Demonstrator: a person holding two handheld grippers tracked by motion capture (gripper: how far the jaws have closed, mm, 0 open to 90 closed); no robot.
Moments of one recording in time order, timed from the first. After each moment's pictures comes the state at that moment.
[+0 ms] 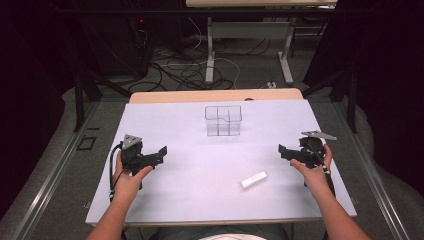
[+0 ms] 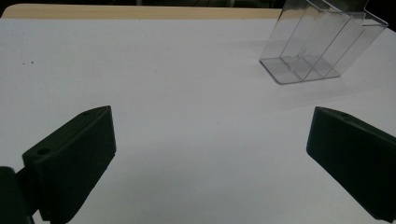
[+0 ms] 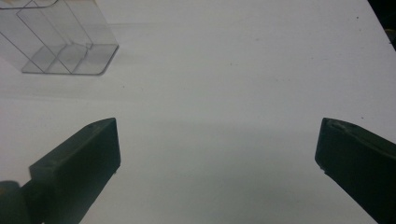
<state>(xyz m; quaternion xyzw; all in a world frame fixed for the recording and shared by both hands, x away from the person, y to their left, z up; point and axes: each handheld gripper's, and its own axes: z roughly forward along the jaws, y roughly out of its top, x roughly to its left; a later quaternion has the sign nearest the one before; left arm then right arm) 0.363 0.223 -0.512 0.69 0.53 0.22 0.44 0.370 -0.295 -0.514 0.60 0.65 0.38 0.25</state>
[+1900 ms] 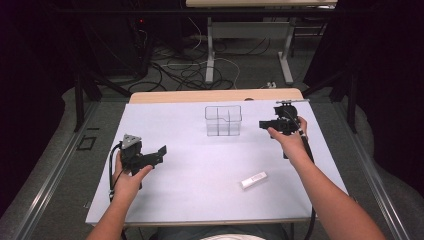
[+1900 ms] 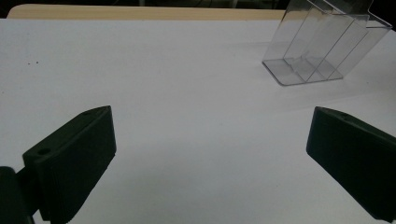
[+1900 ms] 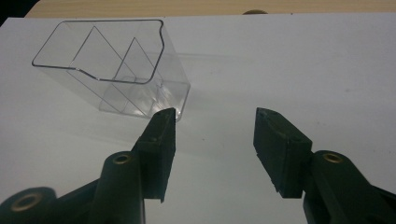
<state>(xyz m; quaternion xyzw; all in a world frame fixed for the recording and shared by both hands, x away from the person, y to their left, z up) 0.364 0.224 -0.512 0.69 0.53 0.22 0.44 0.438 -0.229 -0.452 0.60 0.69 0.37 0.16</state>
